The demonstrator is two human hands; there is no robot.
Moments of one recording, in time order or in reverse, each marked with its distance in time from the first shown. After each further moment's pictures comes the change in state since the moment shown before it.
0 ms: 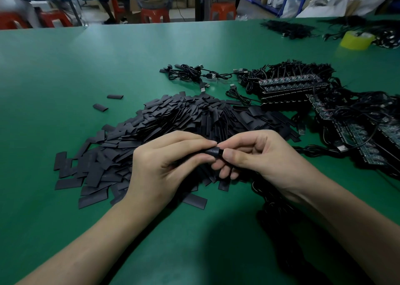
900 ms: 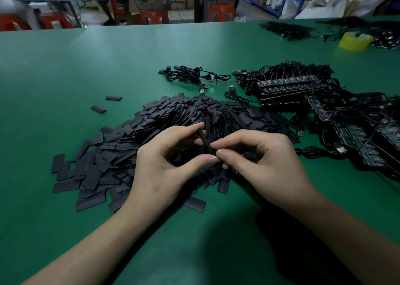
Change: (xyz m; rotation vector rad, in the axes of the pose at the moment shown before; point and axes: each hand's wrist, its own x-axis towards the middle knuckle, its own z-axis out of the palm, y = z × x) left_hand -0.001 -0.001 0.009 -0.365 0.020 -0.396; right_hand -0.004 0.009 0.008 -0.551 0.280 -0.417
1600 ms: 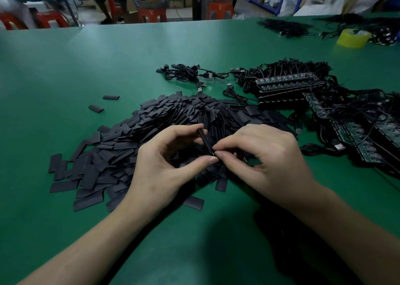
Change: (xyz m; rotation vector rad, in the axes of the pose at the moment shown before) left_hand -0.001 0.002 0.002 -0.115 -0.038 -0.056; right_hand 0.004 0.003 -0.010 -0.506 0.051 -0.446
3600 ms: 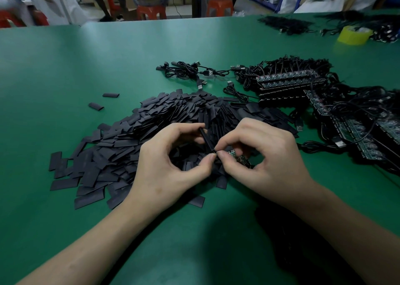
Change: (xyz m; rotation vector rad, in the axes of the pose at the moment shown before) left_hand -0.001 0.008 0.001 0.249 0.009 0.092; right_hand -0.001 -0.005 0.004 0.115 -0.008 0.138
